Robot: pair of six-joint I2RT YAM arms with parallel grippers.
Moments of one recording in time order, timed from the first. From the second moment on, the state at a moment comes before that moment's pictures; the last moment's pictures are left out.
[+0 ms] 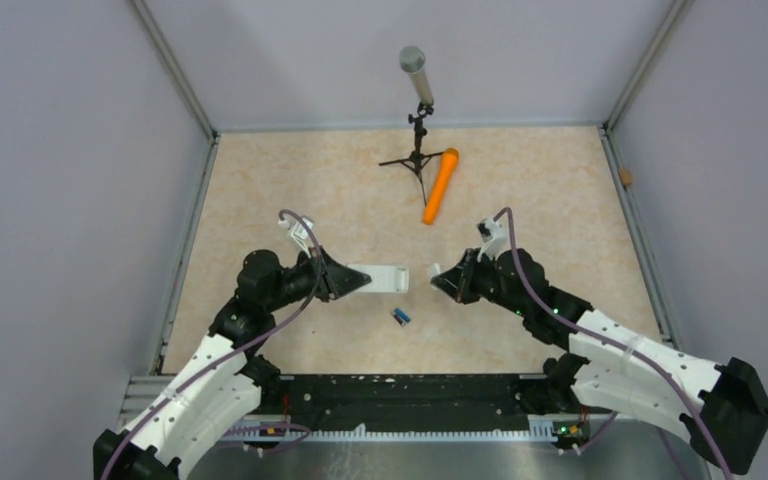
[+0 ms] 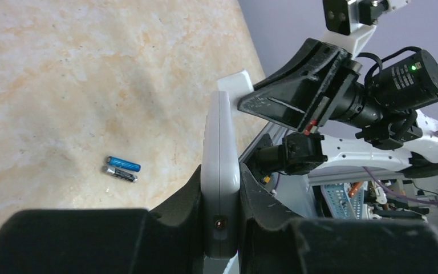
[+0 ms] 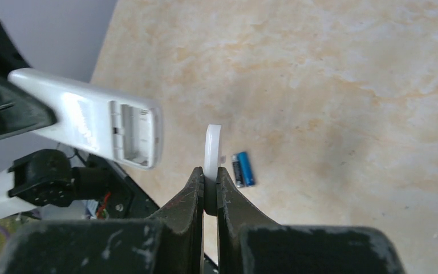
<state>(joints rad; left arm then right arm) -0.44 0.66 0.42 0.05 0.58 -0.88 0.84 0.83 0.49 0.01 -0.02 0.71</state>
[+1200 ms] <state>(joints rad) -0.43 0.64 0.43 -0.01 0.57 -0.85 0.48 1.27 0.33 0.41 -0.36 0.86</state>
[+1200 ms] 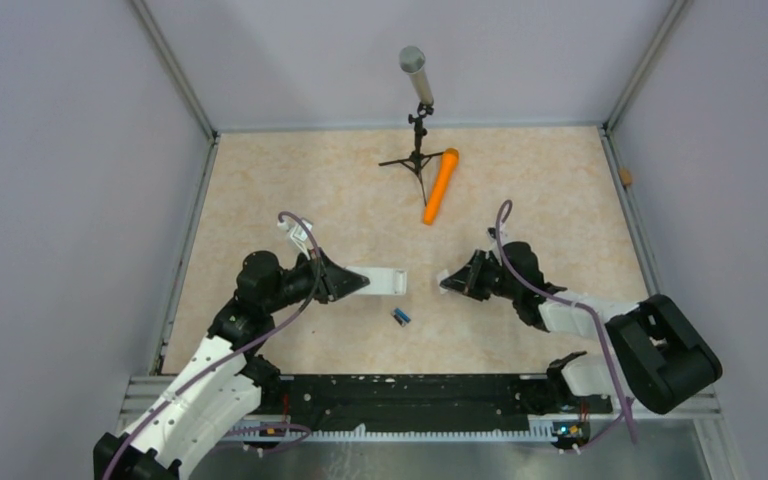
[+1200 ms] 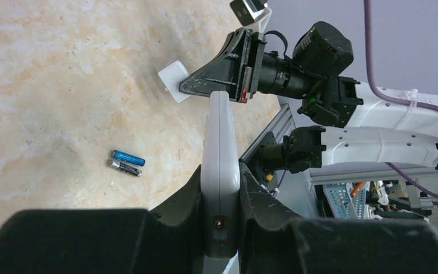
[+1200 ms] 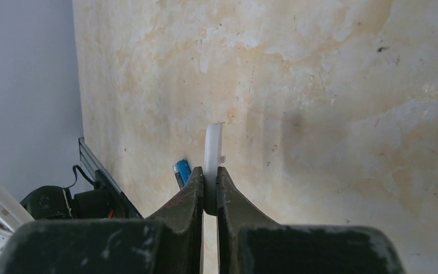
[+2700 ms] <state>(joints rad) -0.43 0.62 0.40 0.02 0.58 -0.89 0.45 1.30 0.29 0.35 -0.32 0.81</state>
